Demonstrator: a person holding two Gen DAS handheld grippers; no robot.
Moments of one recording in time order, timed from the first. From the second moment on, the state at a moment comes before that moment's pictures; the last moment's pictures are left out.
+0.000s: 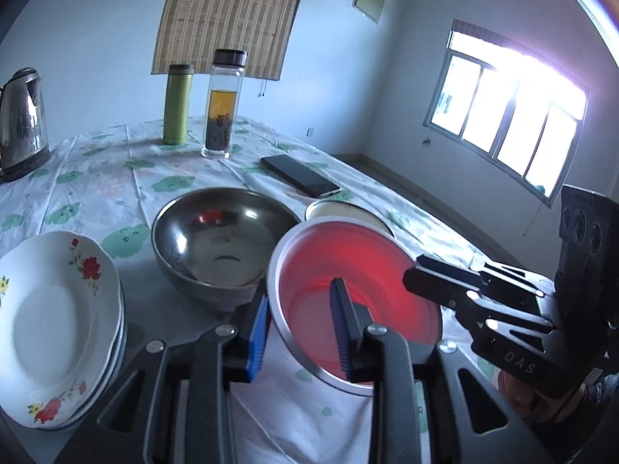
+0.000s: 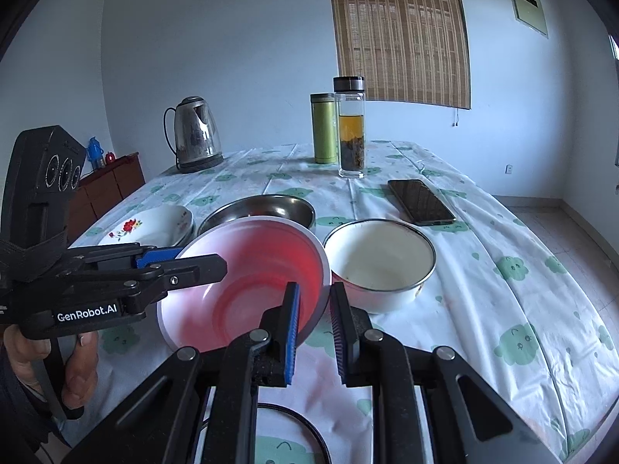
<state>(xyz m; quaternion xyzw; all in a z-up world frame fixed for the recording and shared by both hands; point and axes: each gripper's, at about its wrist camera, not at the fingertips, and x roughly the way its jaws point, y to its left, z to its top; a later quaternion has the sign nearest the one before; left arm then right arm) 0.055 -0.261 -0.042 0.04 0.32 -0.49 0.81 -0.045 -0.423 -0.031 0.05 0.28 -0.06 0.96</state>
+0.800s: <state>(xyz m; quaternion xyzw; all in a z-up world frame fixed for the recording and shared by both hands) 0.064 -0.252 -0.024 0.02 0.30 -0.46 0.84 -0.032 -0.411 -0.009 0.03 0.25 -0.05 0.97</state>
